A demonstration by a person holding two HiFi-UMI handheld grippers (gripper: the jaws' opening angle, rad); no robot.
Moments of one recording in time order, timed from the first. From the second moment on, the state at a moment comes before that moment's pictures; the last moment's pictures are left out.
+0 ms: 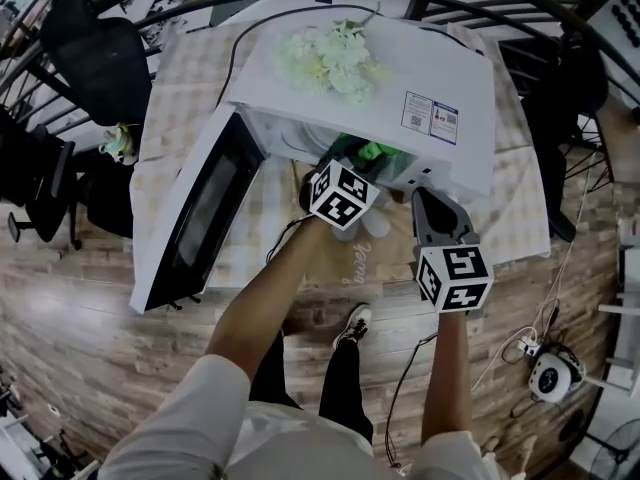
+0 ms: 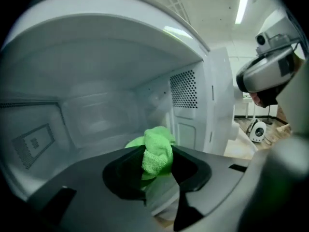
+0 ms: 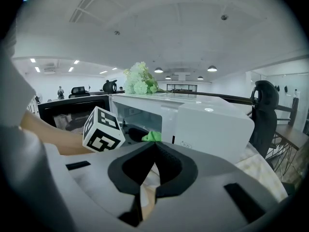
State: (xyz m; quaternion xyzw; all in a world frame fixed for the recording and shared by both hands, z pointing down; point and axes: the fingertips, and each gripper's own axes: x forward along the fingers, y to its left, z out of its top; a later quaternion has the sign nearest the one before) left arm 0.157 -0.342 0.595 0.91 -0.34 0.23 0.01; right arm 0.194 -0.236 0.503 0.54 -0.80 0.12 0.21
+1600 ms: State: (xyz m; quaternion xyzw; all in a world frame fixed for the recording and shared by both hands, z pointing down) left arm 0.059 -0.268 0.512 0.92 -0.35 0.17 0.09; right arm 0.185 -0.221 0.395 0.56 -0.80 0.08 0.19
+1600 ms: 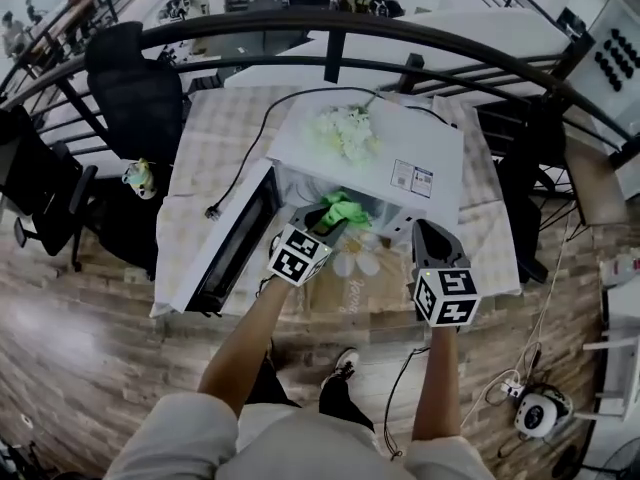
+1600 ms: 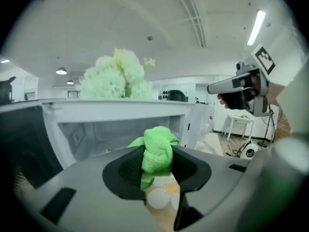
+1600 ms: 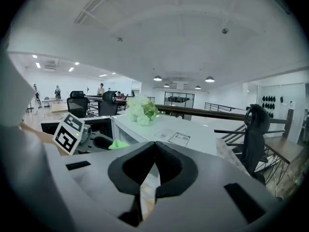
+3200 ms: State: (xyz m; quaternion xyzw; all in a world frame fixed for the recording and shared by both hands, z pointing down) left arm -0.071 -0.211 0.238 0.89 -0.45 0.06 -0.11; right arm 0.094 -0.190 0.240 0.53 -0.83 -0.08 0.18
